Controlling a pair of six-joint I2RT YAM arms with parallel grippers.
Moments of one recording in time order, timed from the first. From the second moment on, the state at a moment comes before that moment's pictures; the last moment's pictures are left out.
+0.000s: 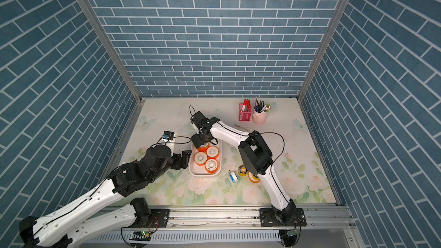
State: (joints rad) left arm -0.88 0.81 0.79 -0.62 -0.40 -0.50; right arm 0.90 2.26 1.89 -0.75 -0.07 0.16
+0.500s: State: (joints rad) left arm -0.88 0.81 0.79 -0.62 -0.40 -0.50; right arm 0.90 1.93 1.61 -0.62 -0.03 0.16
